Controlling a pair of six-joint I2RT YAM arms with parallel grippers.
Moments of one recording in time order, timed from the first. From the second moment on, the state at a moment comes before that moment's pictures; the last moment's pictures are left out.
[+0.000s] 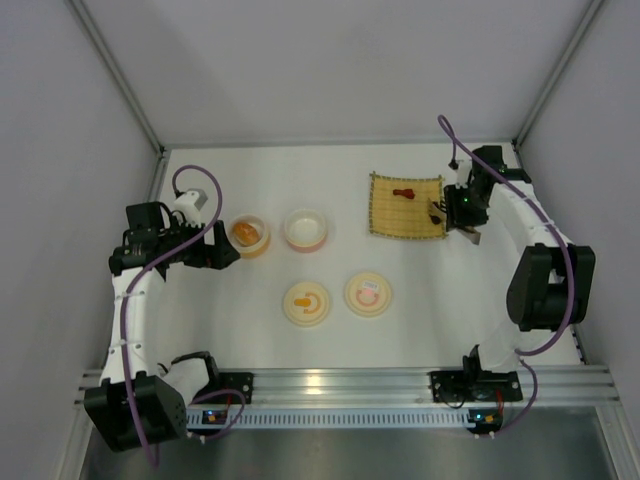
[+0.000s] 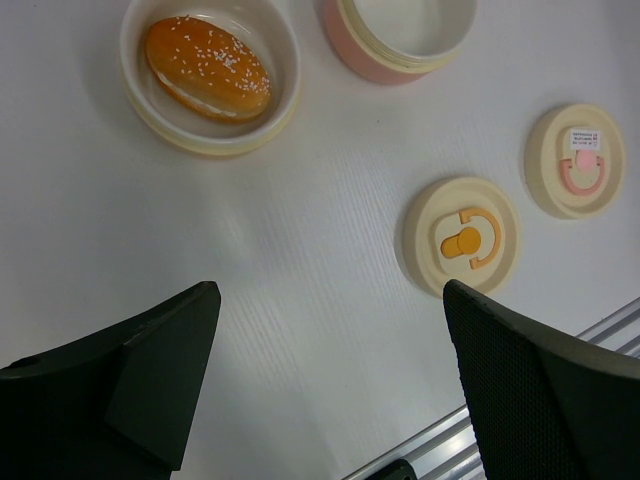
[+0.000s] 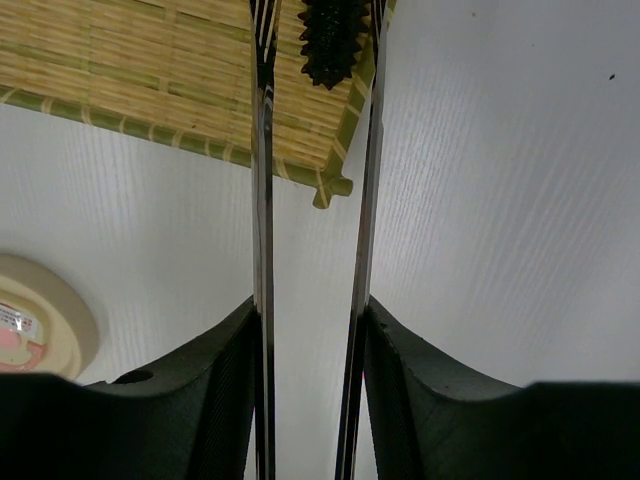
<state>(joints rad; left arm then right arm) 0.21 1.05 0.98 -0.80 0.62 0.19 0.00 1.66 1.37 -0.85 -0.12 -0.12</state>
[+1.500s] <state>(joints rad) 0.21 1.06 0.98 -0.78 0.62 0.19 0.03 1.68 1.35 -0.85 -0.07 -0.16</state>
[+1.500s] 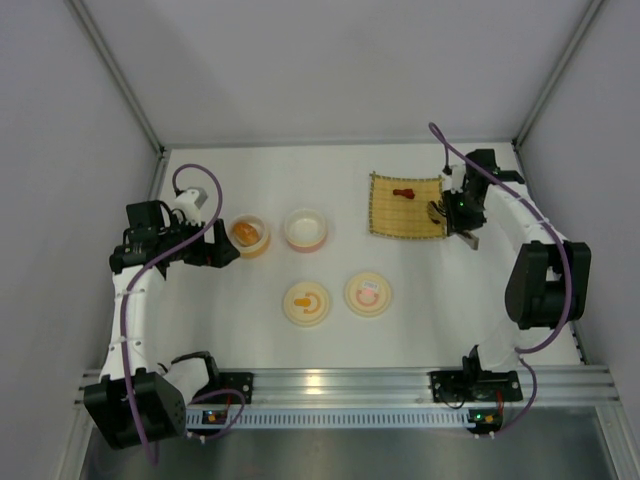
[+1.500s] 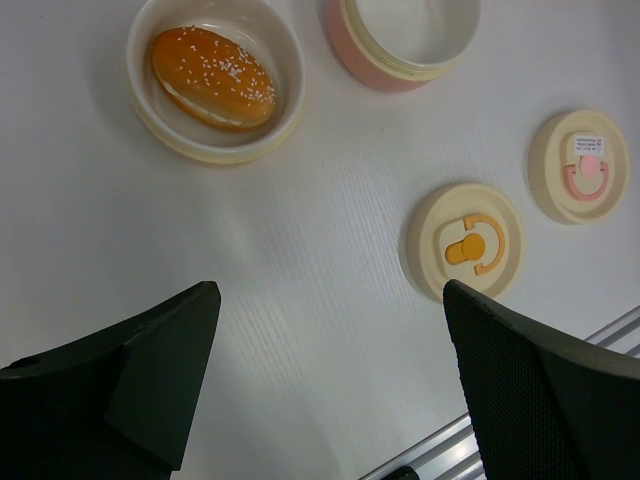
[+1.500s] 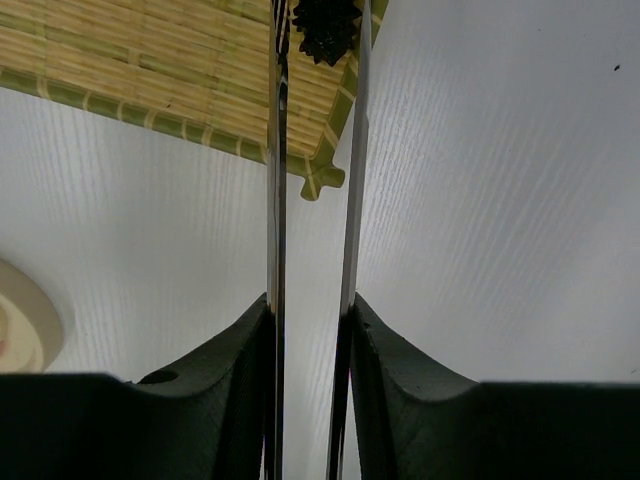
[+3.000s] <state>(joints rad) 0.27 1.09 0.97 -0.72 0.66 0.08 0.66 1.87 1.70 -0.85 -0.30 -0.12</state>
